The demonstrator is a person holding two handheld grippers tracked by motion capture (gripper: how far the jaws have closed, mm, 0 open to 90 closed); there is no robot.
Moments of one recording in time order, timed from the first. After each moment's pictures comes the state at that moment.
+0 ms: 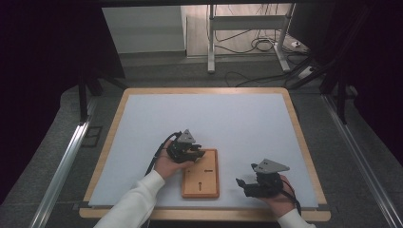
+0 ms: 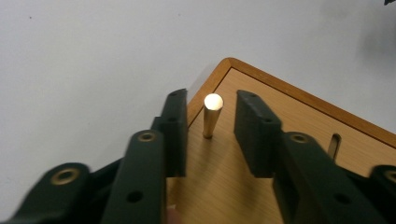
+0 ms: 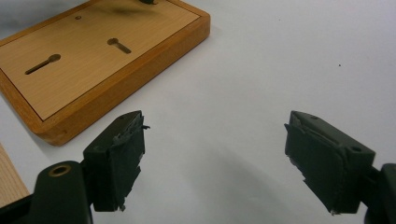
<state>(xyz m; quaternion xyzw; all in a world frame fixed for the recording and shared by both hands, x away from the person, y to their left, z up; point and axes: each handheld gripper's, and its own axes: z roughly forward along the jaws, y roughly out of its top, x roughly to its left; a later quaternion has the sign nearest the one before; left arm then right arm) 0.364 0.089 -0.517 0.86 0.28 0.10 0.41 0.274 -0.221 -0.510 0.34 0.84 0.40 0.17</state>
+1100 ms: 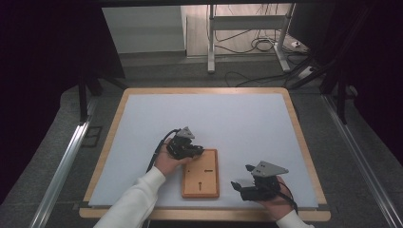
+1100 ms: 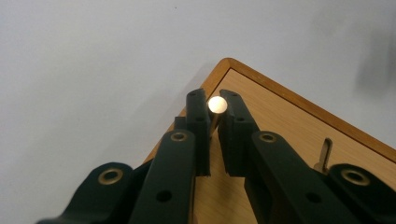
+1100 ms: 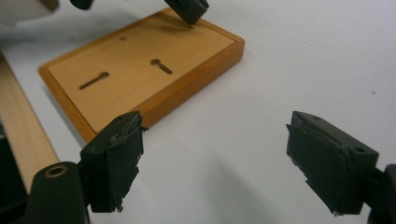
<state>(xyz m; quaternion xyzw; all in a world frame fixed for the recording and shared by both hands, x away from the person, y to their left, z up) 0.376 0.093 -0.516 0.86 0.30 0.04 0.41 0.264 -0.210 -0.502 0.31 0.83 0.43 0.15</state>
